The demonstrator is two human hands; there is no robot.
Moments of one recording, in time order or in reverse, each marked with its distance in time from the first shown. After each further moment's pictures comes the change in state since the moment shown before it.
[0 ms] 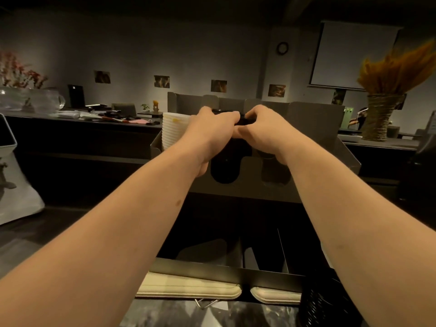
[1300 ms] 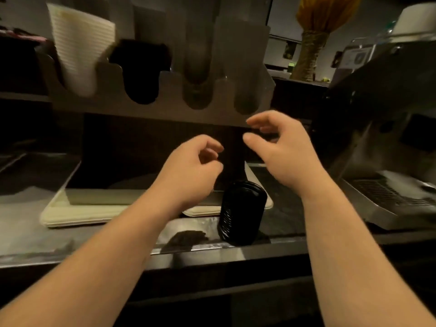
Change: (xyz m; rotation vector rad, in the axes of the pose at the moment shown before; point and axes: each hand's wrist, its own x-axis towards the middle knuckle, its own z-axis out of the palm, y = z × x) left_hand -0.141 -0.088 0.115 0.066 -0.239 0.120; right_hand -0.185 0.143 -0.033 0.043 0.231 0.000
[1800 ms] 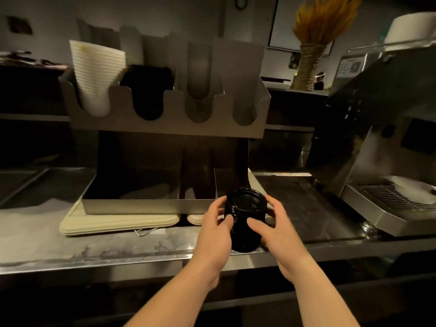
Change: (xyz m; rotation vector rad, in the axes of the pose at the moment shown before) left_hand -0.058 -0.046 0.087 -0.559 -0.003 -0.439; right_hand -0.097 0.087 0.049 0.528 -0.113 0.548
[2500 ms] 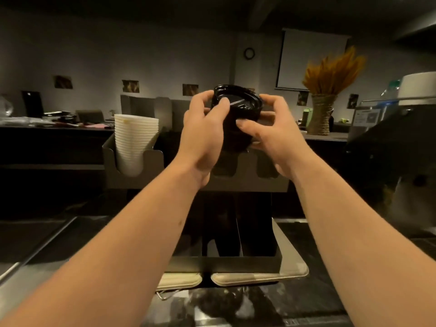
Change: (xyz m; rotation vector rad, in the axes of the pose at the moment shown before) left_hand 0.054 0.245 -0.042 0.059 0.058 0.684; right_hand 0.084 -0.253 0.044 -0.024 -0.001 -0.606
